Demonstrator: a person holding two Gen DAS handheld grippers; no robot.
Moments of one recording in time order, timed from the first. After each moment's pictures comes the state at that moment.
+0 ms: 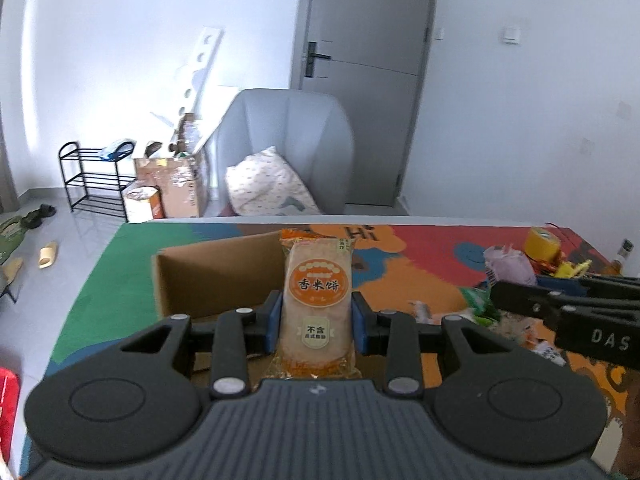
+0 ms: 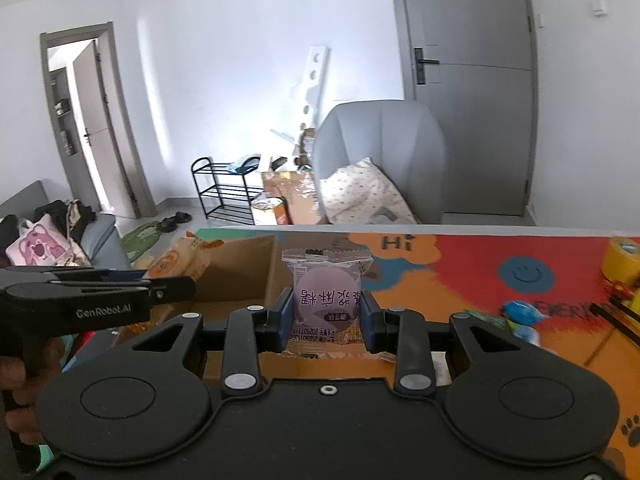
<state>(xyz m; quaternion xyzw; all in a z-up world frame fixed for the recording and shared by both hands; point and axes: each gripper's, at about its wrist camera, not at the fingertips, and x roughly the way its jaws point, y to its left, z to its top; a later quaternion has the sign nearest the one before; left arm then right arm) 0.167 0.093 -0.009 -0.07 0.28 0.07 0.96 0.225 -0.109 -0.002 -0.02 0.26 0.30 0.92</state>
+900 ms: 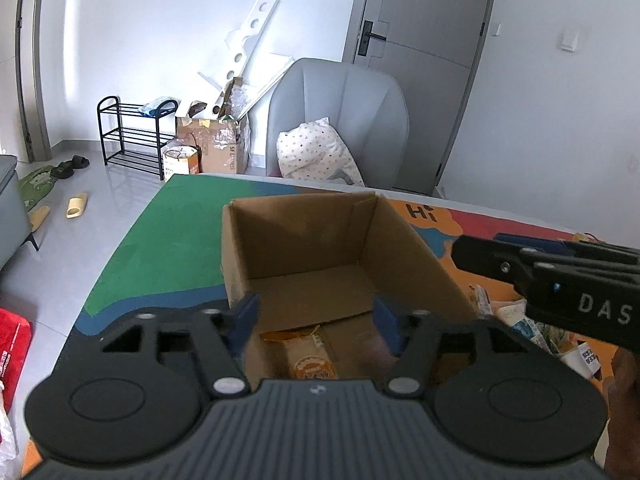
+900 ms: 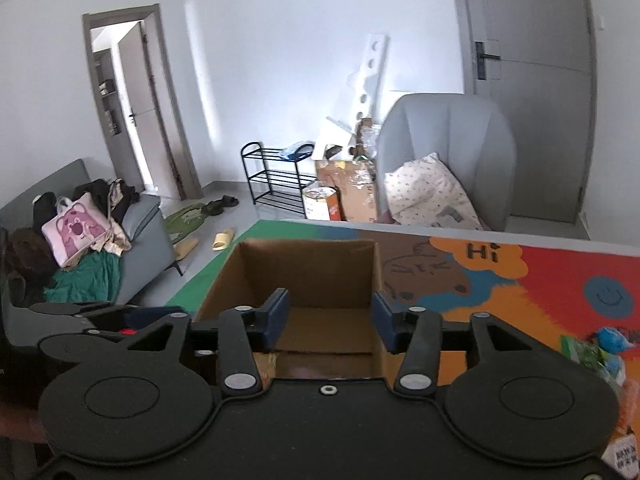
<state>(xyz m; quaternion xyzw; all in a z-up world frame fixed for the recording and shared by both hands) 0.154 0.138 -0.028 -0.11 0.31 0.12 0.94 0.226 -0.044 0.001 -0.03 0.27 0.36 0.89</state>
